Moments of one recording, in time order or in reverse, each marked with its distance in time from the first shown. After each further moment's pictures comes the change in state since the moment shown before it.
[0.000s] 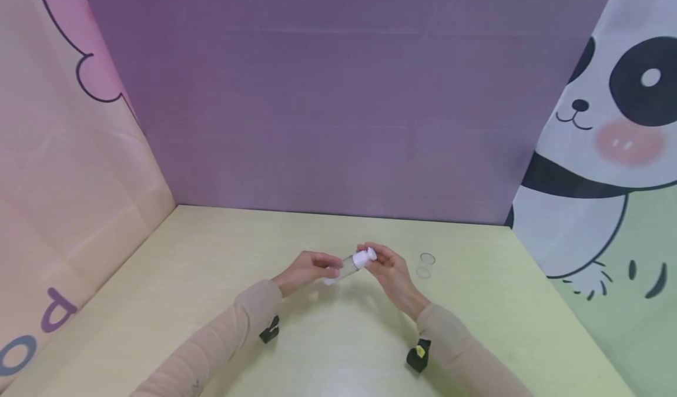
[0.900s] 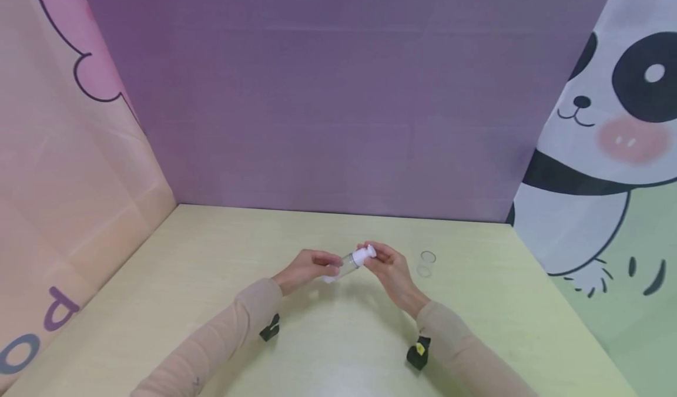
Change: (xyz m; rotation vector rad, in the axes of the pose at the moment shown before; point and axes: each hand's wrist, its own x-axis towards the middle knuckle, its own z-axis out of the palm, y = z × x) left_hand 0.001 0.002 0.001 -0.003 0.002 -0.022; right_hand 0.001 -0.001 0.002 -0.037 0.073 0.030
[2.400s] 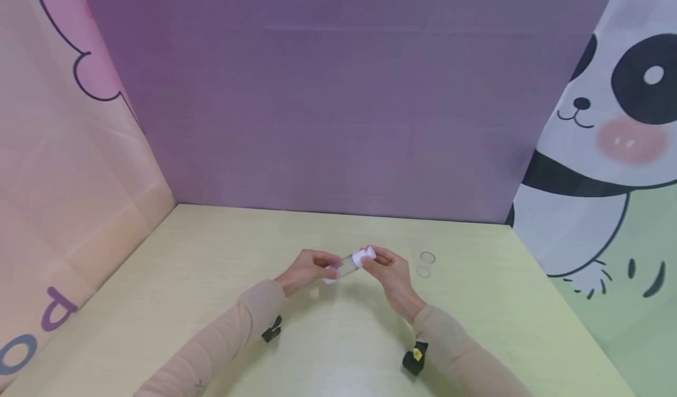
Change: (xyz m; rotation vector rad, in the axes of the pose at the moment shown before) left_hand 0.002 -0.002 0.005 -0.027 0.061 -0.008; right_hand 0.001 0.007 0.005 -0.171 0.249 0.060
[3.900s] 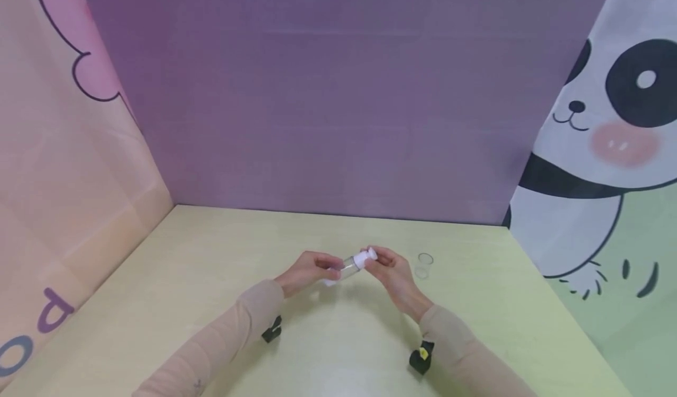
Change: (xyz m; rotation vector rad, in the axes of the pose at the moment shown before) left_hand 0.000 0.003 0.002 0.020 -0.066 0.016; right_hand -0.001 -0.006 -0.015 0.004 -0.174 0.013
